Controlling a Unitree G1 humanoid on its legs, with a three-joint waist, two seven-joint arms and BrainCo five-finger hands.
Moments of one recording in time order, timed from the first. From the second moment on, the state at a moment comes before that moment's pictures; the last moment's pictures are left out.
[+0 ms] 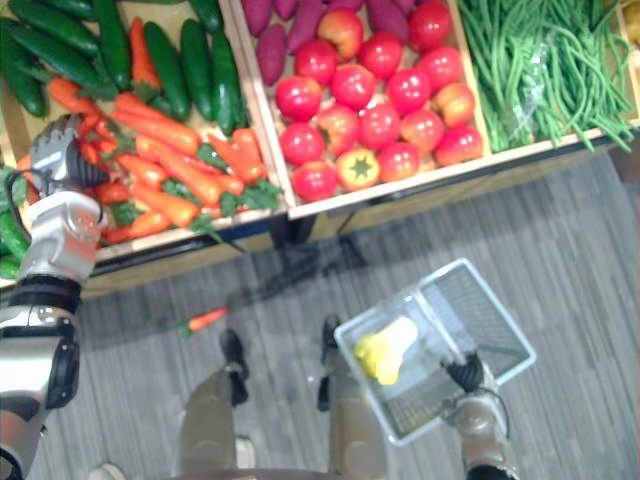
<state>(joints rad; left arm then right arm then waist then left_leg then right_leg) -0.79 0.61 0.07 0.80 0.83 0.07 0.31 0.02 -0.27 -0.29 0.72 -0.43 -0.11 -0.21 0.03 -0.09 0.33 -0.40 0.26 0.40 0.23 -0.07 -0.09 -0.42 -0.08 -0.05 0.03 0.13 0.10</state>
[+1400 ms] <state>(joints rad) -0.55 0.67 0.13 0.41 0.84 0.08 0.31 0.09 -0.25 -0.31 0.79 -0.47 -0.11 -0.19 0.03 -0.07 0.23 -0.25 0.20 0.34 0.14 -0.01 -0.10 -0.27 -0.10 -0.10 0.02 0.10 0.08</state>
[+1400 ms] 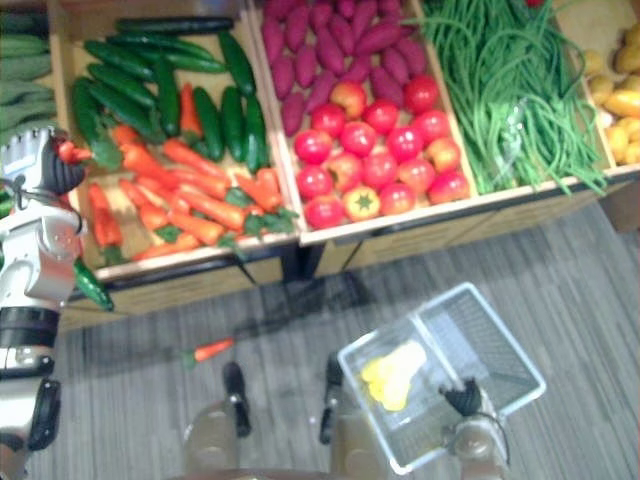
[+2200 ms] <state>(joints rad) -0.39 0.67 0.21 0.45 0.88 0.08 0.39 0.13 -0.24 -0.43 0.92 -0.50 -0.10 -0.16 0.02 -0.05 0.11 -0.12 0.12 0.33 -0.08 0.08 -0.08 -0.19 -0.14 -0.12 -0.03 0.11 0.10</state>
